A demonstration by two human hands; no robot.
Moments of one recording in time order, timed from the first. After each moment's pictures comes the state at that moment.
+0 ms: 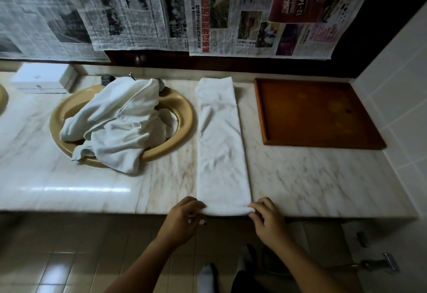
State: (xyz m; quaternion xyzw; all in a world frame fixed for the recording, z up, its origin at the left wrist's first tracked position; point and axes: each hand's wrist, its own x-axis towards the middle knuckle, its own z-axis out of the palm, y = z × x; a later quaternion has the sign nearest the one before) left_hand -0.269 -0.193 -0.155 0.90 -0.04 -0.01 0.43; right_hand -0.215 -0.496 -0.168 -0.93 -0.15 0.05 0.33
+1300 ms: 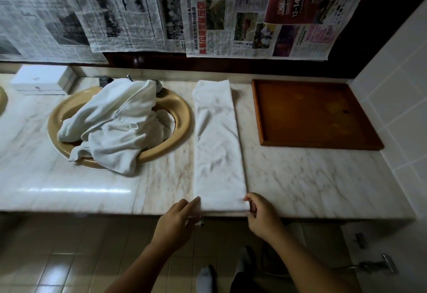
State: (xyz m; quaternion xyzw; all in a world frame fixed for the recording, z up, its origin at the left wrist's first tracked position) left_hand -0.278 -0.197 -0.169 0.96 -0.05 0.03 0.26; right_hand -0.198 -0.487 -0.154 -0.91 -0.06 0.19 0.36
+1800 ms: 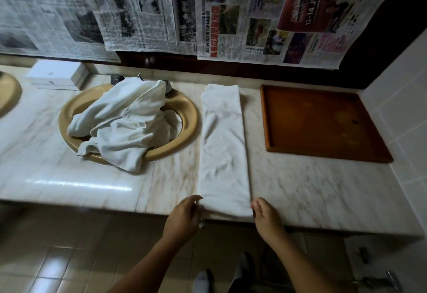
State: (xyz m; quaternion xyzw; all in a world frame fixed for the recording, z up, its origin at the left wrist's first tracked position) left_hand -0.262 -0.213 -0.162 0.89 0.11 -0.02 0.44; right_hand -0.189 -0.478 -0.156 -0.91 0.00 0.15 0.39
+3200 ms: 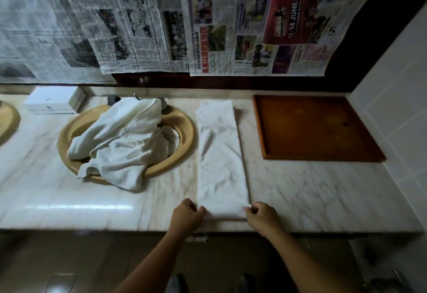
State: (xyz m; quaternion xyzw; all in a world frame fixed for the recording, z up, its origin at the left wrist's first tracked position) left_hand -0.215 -0.206 -0.140 0.86 0.23 -0.15 0.43; right_hand -0.164 -0.459 -0.137 -0.93 0.07 0.23 0.28
